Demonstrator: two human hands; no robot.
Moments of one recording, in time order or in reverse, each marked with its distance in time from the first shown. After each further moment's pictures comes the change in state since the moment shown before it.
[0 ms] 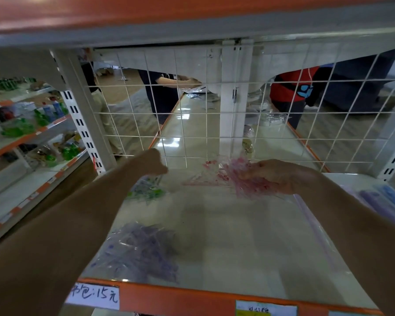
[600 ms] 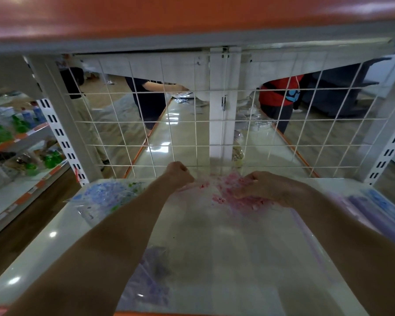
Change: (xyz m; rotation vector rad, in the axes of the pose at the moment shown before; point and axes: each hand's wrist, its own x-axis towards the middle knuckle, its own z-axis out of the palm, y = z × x) left_hand 0.025 0.084 0.028 -0.990 0.130 -0.078; right_hand -0.021 -0.001 0.010 -0.242 0.164 -0.029
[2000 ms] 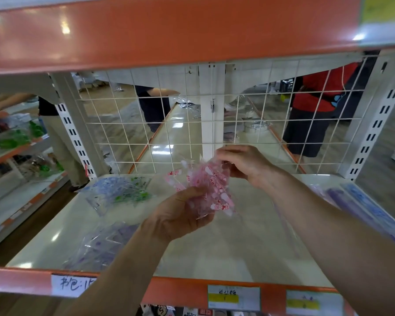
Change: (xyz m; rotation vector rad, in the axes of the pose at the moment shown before) left_hand -0.153 0.015 0.016 -1.200 -0.554 -0.238; right_hand -0.027 -0.034 0.009 0.371 0.195 -0.292
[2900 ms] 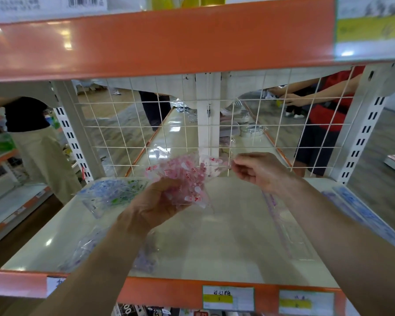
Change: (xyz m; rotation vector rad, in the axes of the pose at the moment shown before) left_hand -0.010 0.032 -0.017 -0.020 0.054 0.175; right_hand -0.014 0.006 -0.033 0.284 0.077 0.096
